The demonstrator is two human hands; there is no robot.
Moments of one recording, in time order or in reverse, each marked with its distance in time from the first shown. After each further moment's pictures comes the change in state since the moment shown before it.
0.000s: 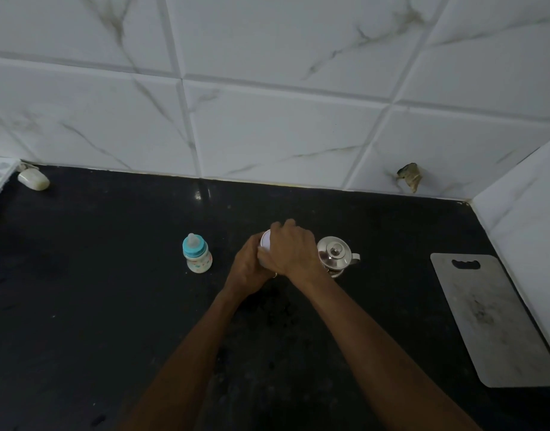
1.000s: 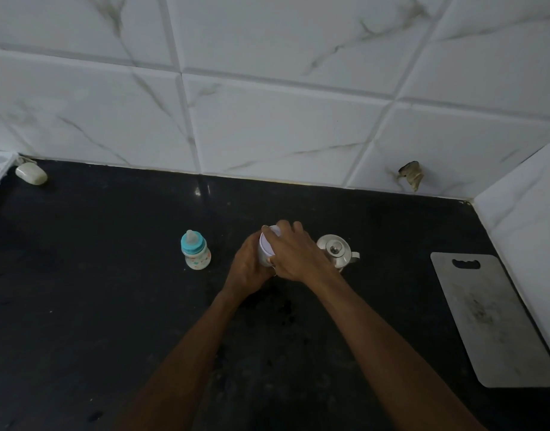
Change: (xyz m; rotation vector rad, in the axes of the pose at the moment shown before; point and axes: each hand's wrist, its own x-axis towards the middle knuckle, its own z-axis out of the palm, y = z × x) left_hand 0.006 -0.019 0.015 -0.075 0.002 0.011; right_hand -0.001 0.024 0.021 0.015 -0.091 -0.258
